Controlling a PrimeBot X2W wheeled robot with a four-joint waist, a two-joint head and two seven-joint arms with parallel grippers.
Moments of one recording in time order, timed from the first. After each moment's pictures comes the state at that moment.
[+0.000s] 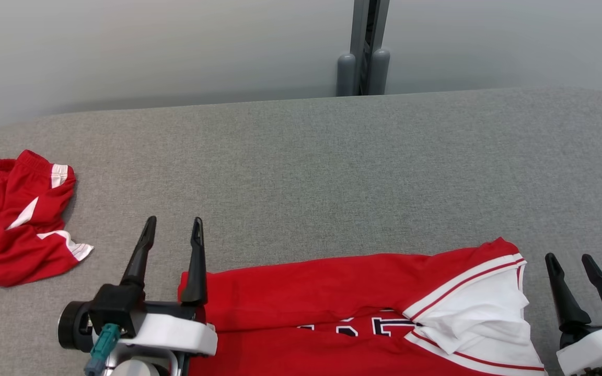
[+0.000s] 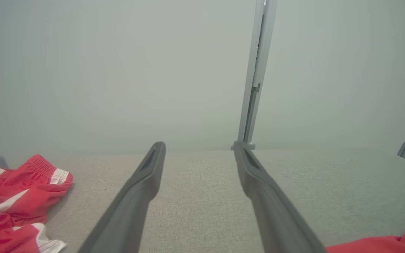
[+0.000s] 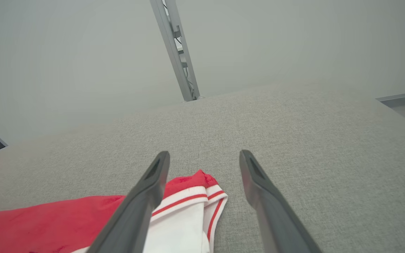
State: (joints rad) left arm -0.09 0.15 -0.29 0.08 -0.31 0.21 -0.26; right arm -0.02 -0.37 0.14 0.24 0.64 0.13 -0.20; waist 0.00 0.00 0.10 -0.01
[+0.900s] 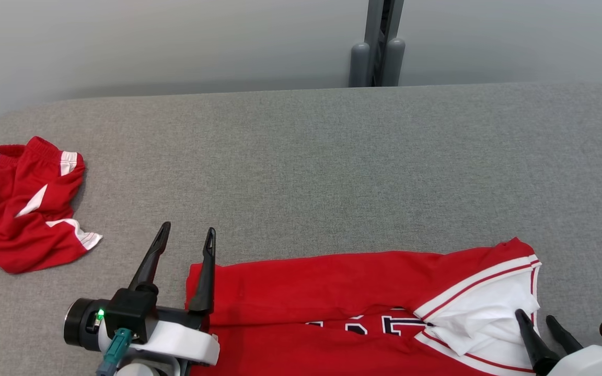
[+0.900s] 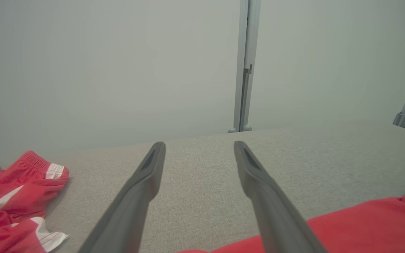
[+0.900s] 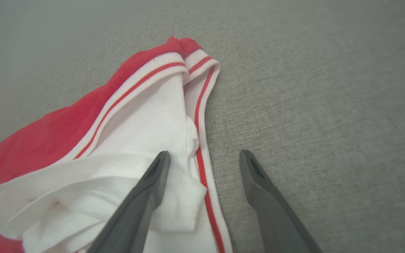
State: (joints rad) left arm -0.06 0.05 -0.17 0.12 -0.11 0.03 -0.26; right arm -0.06 -0.36 0.32 0.50 0.87 0.13 -0.13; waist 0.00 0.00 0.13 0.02
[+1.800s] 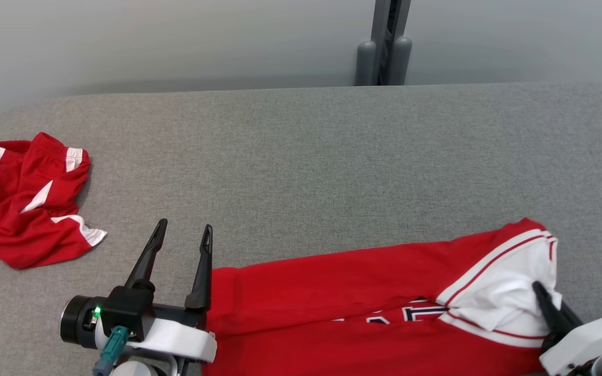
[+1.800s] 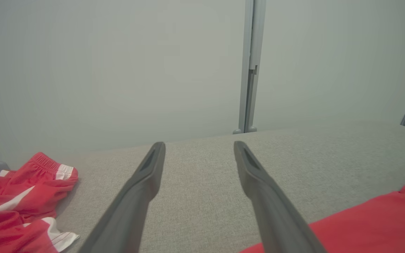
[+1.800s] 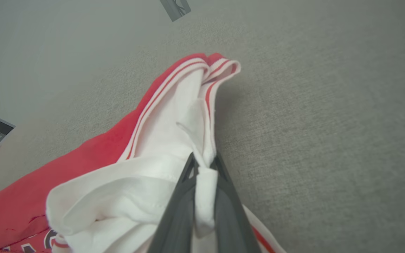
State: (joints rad) left arm -0.07 0.05 -0.15 0.12 -0.10 0.01 -0.26; right arm -0.17 -0.42 0.47 0.54 1.05 0.13 -0.22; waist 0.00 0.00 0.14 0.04
